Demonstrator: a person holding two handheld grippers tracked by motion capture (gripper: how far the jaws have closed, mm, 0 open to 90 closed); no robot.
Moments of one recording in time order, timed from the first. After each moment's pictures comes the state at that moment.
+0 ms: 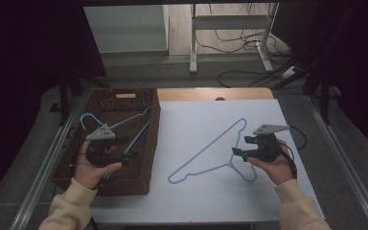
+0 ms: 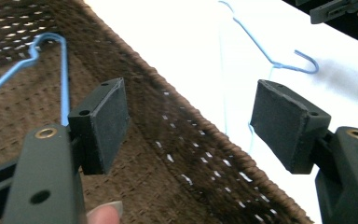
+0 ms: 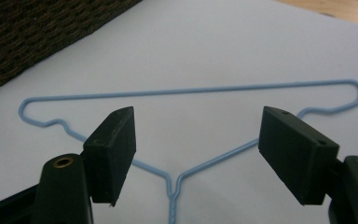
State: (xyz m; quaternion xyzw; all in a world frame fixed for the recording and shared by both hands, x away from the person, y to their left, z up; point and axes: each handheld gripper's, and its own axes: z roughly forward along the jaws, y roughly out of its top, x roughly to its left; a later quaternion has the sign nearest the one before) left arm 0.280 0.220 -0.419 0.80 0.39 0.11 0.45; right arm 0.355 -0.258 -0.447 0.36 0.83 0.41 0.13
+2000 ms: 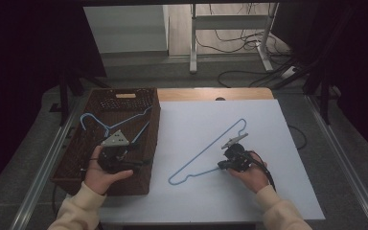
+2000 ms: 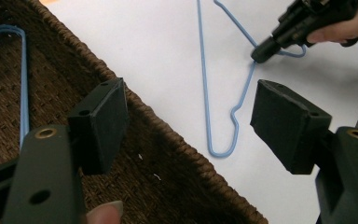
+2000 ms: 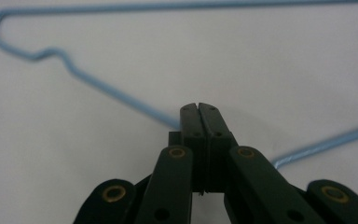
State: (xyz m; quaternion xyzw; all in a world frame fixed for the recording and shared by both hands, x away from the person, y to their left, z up) left arm 0.272 0.191 -0.424 0.82 0.38 0.10 0.43; right arm 0.356 -0.191 -0.502 0.35 0.90 0.26 0.04
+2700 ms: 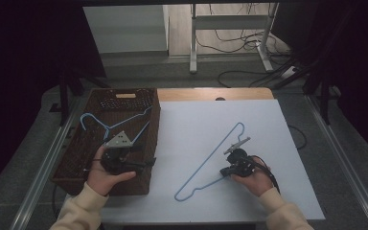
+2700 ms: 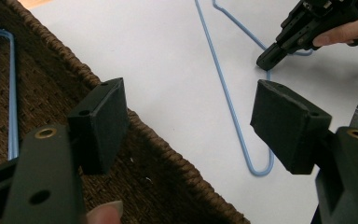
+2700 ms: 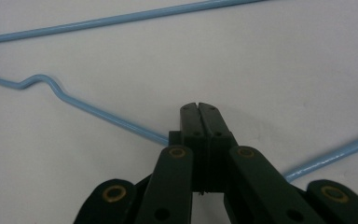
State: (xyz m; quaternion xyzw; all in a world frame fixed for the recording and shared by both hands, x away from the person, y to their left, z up) left arm 0.270 0.183 -0.423 0.82 0.36 0.10 0.43; right arm 0.342 -0.200 -0.505 0.34 0.91 0.24 0.00
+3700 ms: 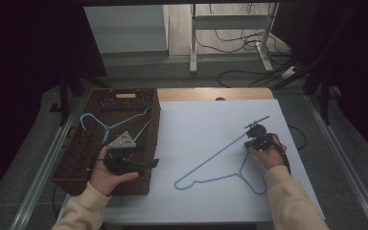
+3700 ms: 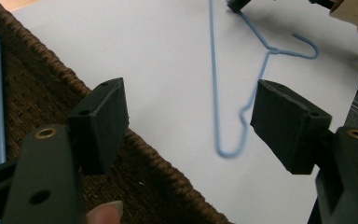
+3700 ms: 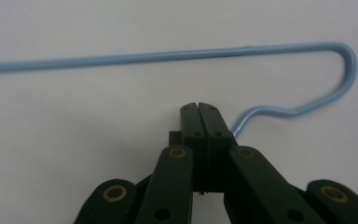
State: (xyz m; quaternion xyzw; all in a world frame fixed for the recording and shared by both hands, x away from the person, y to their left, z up) left arm 0.271 0.176 -0.424 0.83 0.35 0.10 0.43; right arm 0.423 -0.262 -0.498 0.45 0.86 0.19 0.14
